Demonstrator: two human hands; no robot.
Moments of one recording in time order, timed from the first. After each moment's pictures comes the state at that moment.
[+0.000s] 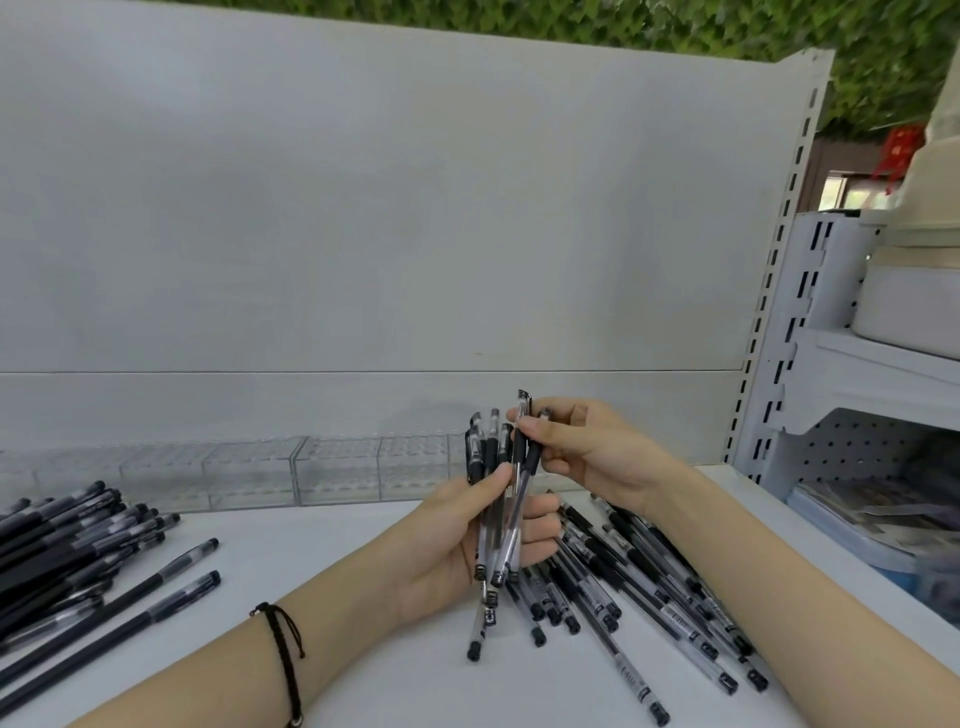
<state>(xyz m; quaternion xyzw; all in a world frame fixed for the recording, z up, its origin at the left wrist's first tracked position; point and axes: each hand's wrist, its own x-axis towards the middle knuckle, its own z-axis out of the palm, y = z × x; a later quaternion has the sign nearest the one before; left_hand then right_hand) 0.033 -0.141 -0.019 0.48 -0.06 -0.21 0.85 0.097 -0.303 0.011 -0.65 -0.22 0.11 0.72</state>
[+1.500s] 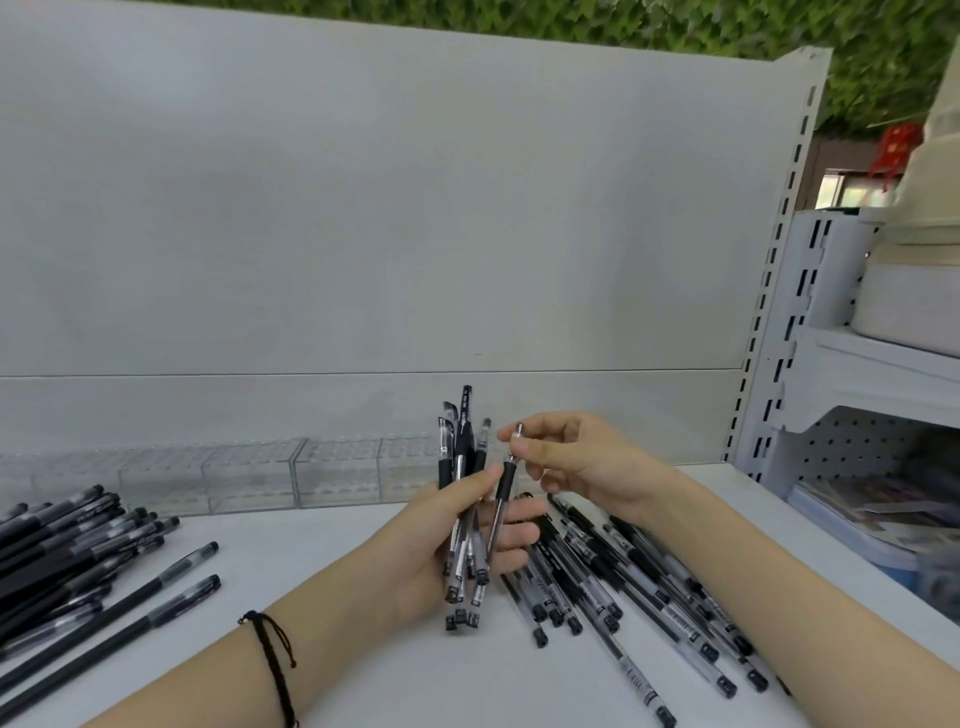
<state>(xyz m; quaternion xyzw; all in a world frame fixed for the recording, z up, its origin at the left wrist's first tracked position) 0.035 -0.133 -0.019 0.53 -0.01 -0.18 0.83 0.101 -0.304 0.001 -0.71 -0.23 0.11 0.65</state>
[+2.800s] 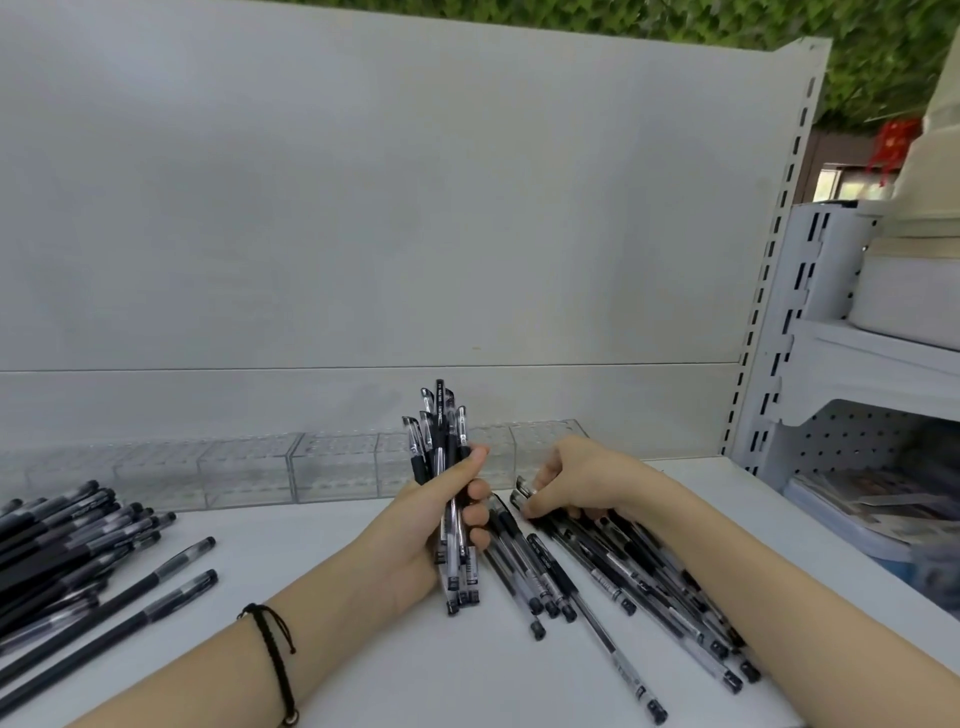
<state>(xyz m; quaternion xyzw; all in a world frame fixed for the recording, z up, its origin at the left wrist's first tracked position) 0.044 -0.130 -0.024 0.48 0.01 -0.14 0.86 0.107 -0.301 -0.005 -0.94 -0.09 0.11 0.30</state>
